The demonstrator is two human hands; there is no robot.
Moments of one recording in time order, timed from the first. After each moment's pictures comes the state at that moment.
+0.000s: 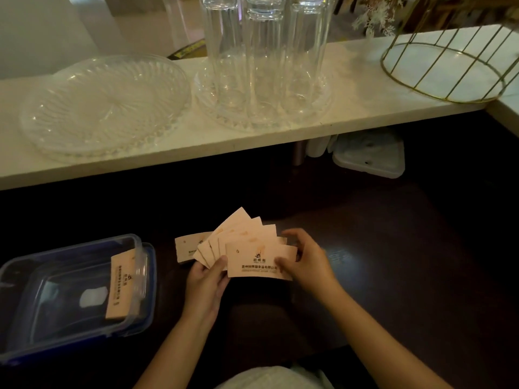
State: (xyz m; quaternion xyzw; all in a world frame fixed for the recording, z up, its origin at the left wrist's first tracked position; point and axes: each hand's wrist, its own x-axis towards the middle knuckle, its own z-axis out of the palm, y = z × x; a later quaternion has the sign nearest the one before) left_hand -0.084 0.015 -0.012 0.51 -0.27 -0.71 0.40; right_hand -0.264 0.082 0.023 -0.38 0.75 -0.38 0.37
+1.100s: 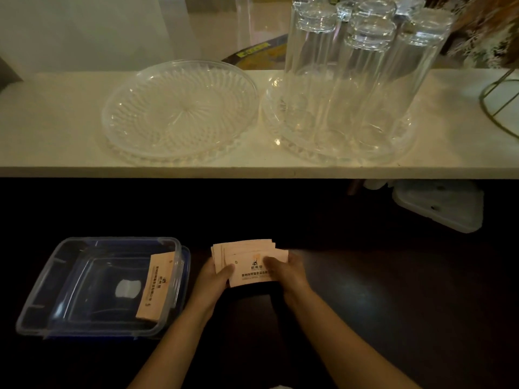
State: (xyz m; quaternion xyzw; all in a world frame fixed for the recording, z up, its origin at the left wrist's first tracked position) left_hand -0.048 -0.050 -0.029 0.61 -0.41 -0.61 0.29; right_hand -0.203 -0.029 -0.035 -0.13 0.65 -0.46 0.58
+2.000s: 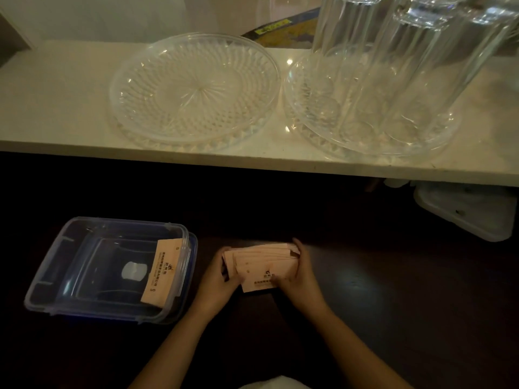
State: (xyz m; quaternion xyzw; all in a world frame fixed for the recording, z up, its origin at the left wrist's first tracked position) left_hand -0.035 -0.038 -0.044 0.61 -0.53 -0.55 0.23; right_hand -0.220 -0.002 -0.058 -0.41 0.66 -0.37 0.52
